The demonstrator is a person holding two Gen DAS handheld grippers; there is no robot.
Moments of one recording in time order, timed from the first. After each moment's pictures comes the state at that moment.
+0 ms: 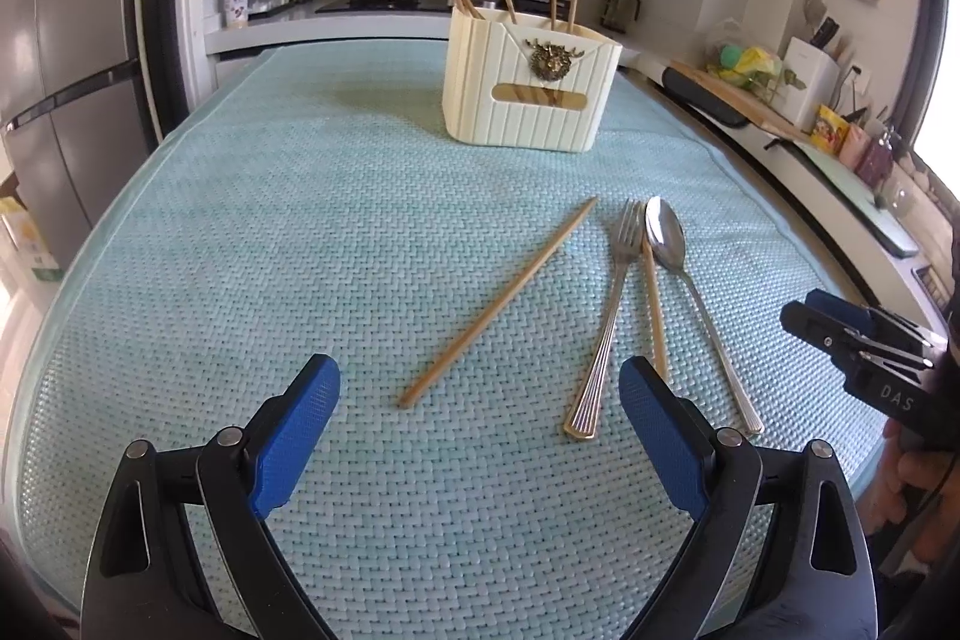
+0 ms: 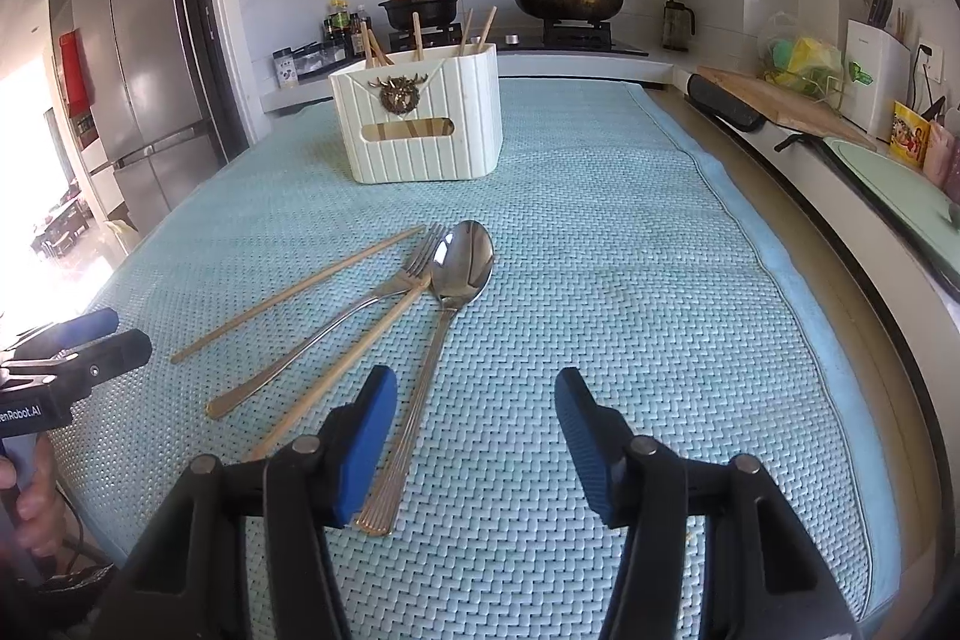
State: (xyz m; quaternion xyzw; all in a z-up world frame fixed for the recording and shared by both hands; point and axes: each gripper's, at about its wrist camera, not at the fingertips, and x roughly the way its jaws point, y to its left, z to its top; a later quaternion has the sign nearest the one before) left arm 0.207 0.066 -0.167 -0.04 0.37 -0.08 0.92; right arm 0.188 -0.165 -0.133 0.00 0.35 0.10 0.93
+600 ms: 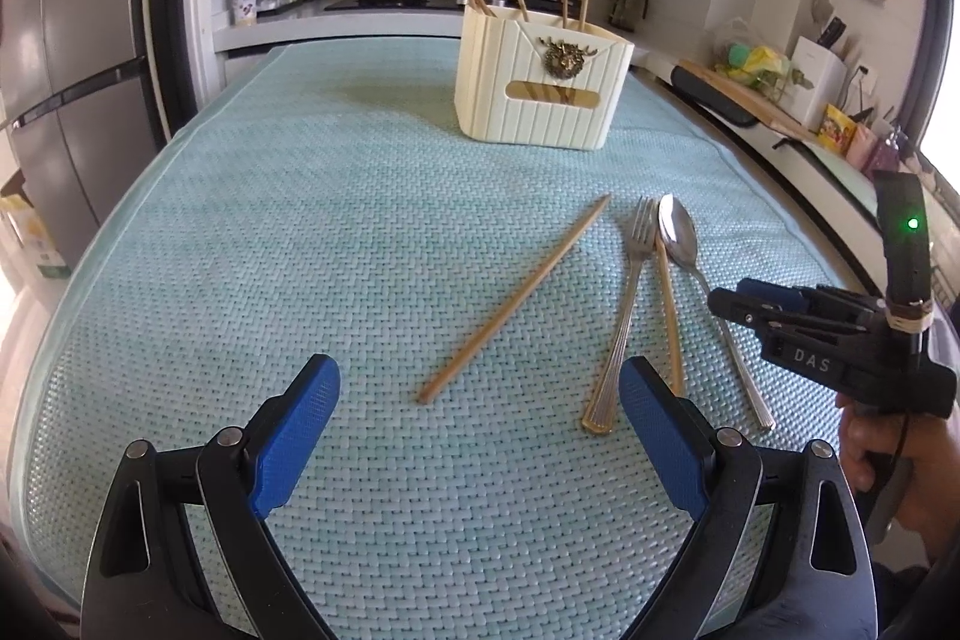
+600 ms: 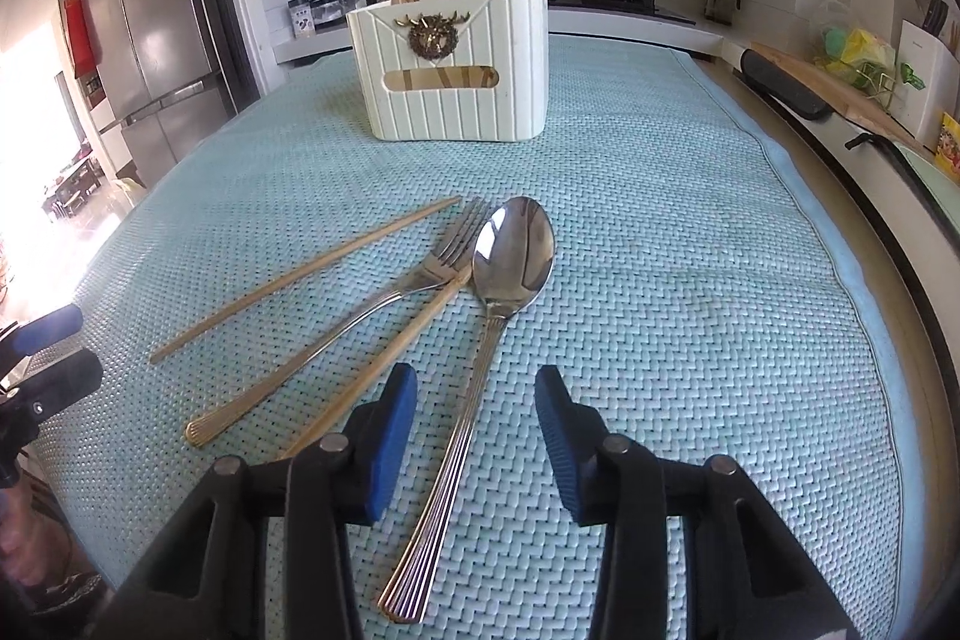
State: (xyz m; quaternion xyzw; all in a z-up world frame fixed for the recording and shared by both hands) left arm 0.205 0.071 -0.167 -0.04 0.37 -0.07 0.92; right arm 0.242 -0.129 -0.156 -0.03 0.40 0.12 0.91
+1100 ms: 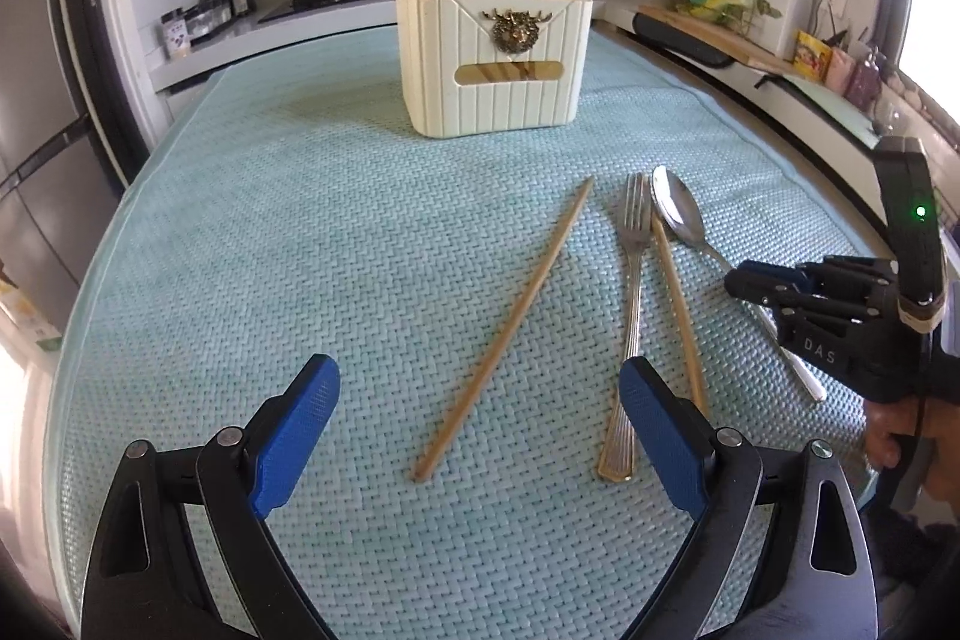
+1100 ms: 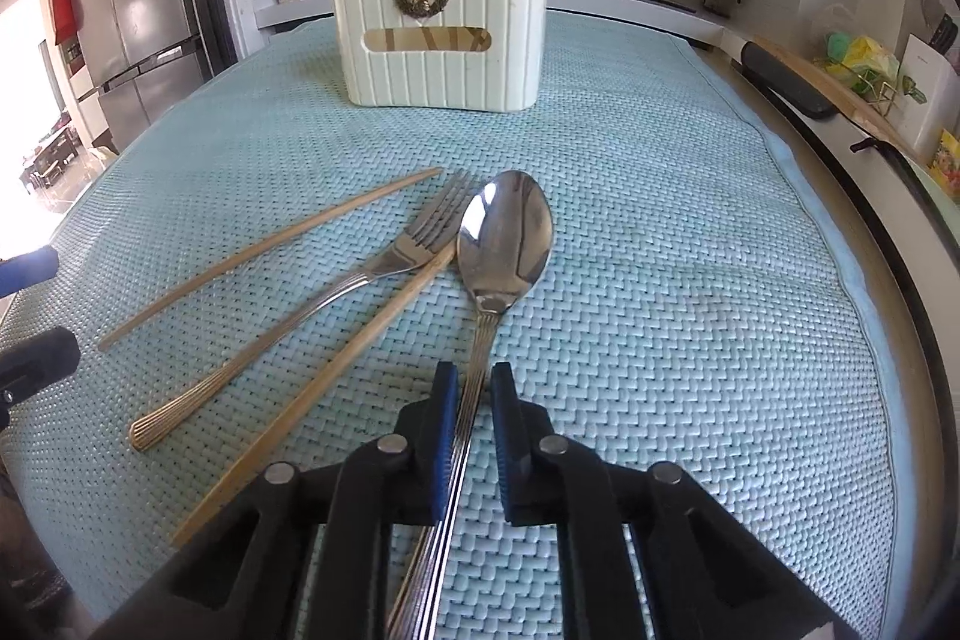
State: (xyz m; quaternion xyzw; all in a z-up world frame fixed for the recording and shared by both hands) left arm 0.253 0.054 -0.167 0.05 0.40 -0.12 0.91; right arm 0.255 -0.127 -0.168 -0.06 0.42 0.08 0.90
